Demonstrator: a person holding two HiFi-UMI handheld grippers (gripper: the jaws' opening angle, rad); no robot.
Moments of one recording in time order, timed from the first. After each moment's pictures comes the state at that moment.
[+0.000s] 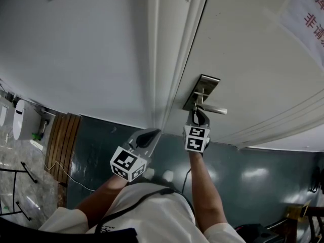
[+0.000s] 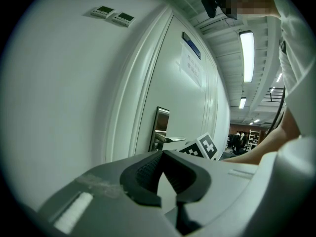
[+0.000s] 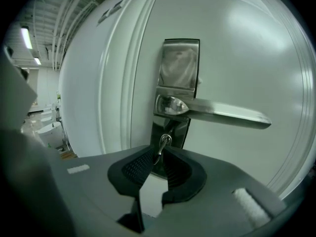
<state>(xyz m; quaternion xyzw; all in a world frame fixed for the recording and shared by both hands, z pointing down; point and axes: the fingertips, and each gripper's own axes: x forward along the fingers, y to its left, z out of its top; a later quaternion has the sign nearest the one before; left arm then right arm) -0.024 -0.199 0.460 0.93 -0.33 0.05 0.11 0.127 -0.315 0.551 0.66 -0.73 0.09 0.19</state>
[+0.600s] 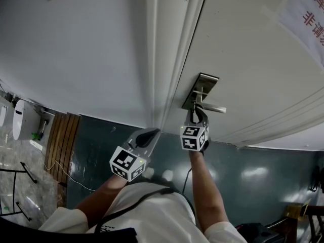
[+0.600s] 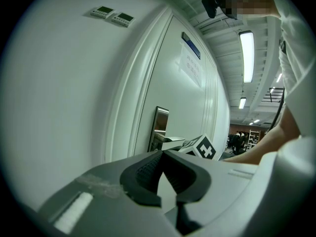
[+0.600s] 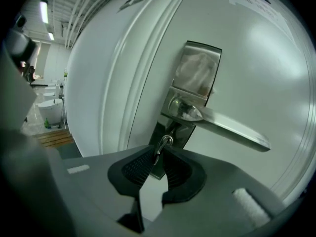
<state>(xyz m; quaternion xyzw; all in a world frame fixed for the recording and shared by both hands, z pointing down) -0.023 -0.196 0.461 0.94 -0.33 0.05 0.11 0.123 -0.317 0.554 0.64 -0.72 0.02 0.26</state>
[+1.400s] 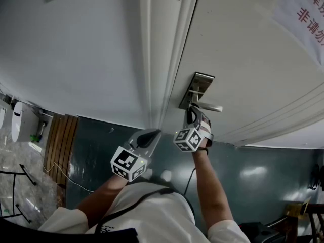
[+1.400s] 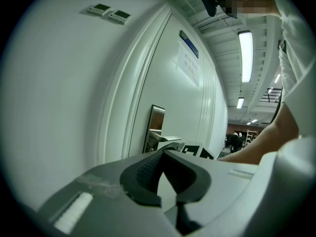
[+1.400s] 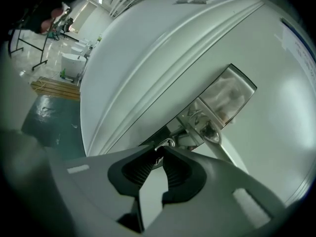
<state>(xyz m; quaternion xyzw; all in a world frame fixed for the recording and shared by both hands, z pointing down) -0.007 -0.192 0.462 0.94 -0.32 0.06 0.11 0.117 -0.314 0.557 0.56 -0.70 -0.16 0.42</state>
